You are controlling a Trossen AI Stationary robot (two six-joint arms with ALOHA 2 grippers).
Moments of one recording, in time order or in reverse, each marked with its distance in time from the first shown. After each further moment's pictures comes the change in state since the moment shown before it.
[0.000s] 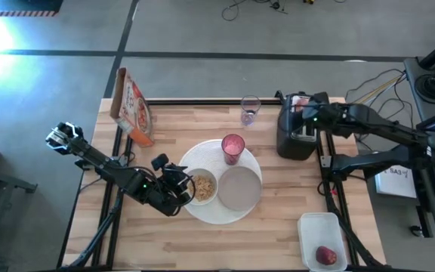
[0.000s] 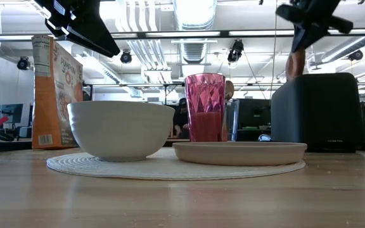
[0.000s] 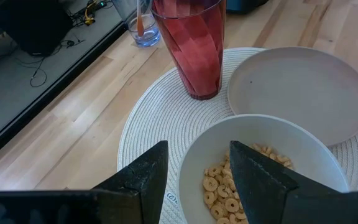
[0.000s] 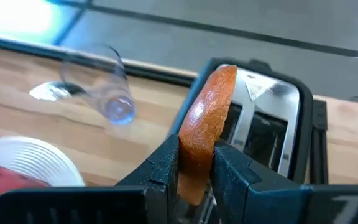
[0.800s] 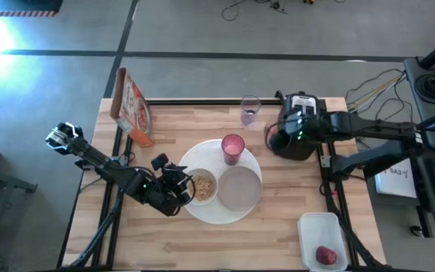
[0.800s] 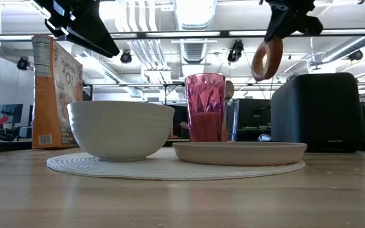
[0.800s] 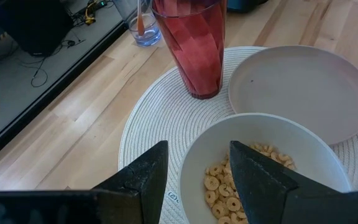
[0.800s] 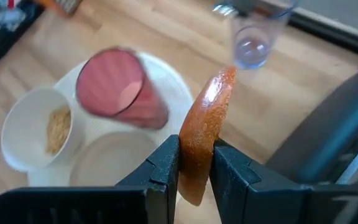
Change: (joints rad) left arm 0.000 0.000 0.000 -0.006 0.001 0.000; right arm 0.209 0.138 0.051 0.178 -0.317 -0.046
